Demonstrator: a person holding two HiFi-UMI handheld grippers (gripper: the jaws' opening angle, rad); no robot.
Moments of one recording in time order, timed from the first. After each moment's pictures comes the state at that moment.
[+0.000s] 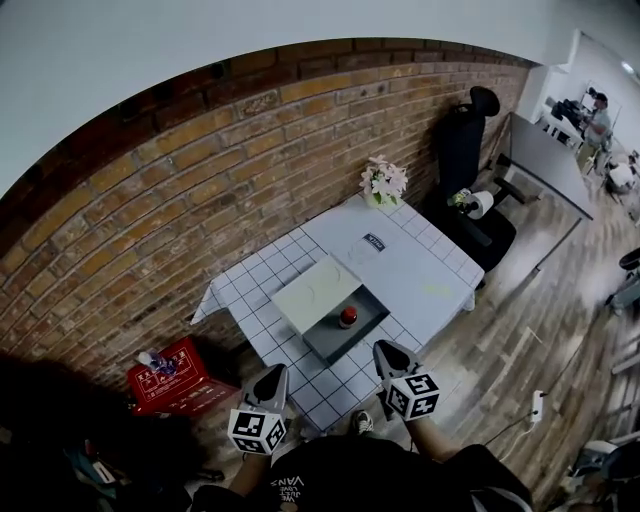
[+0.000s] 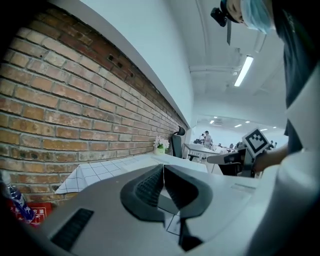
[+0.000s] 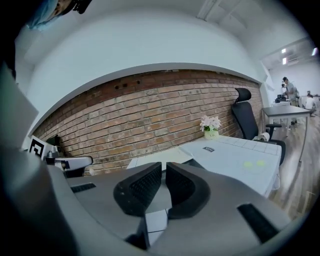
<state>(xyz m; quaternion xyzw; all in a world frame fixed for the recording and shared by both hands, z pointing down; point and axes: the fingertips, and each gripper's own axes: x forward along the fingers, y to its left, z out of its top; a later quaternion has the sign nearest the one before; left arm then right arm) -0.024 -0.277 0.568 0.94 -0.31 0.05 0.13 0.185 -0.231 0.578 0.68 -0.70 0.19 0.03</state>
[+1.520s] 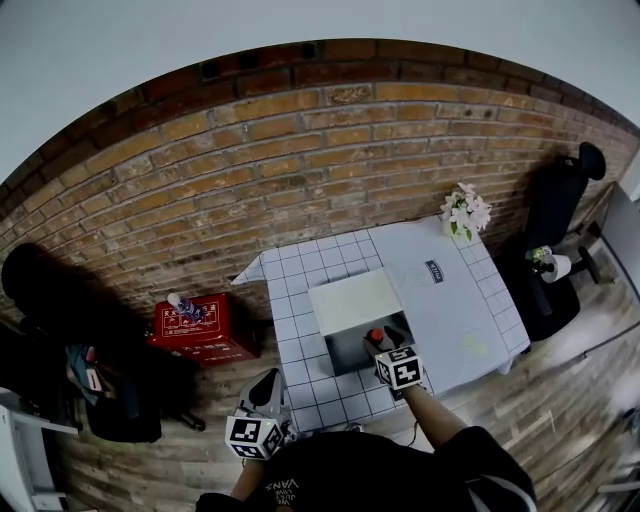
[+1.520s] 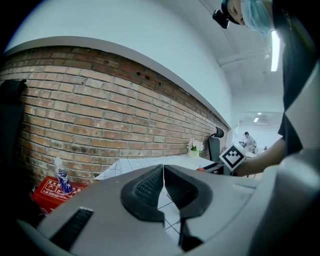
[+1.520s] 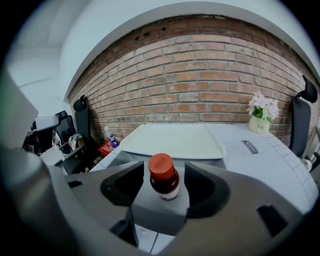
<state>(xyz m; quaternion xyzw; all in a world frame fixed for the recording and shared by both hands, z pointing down) -0.043 -0.257 0.580 0.83 -0.53 0.04 0.15 0.187 -0.362 0.681 0.48 -0.81 0.20 0.26</state>
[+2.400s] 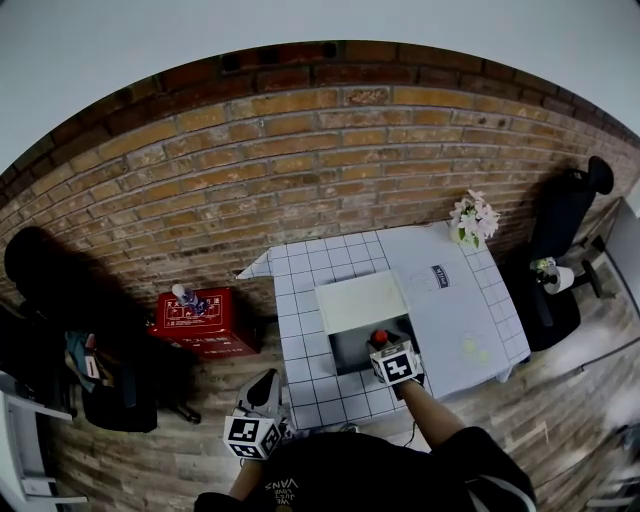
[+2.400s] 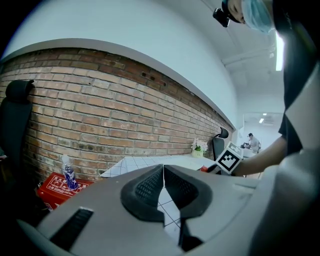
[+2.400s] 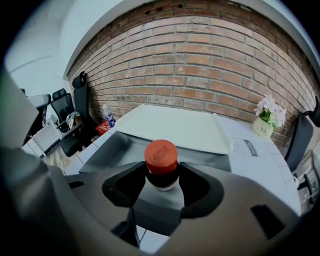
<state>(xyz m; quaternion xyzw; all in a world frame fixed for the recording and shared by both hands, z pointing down) -0.057 -0.250 0.580 0.82 -0.56 0.04 0.15 0.182 -0.362 0.710 0.45 -0.79 0.19 0.37</state>
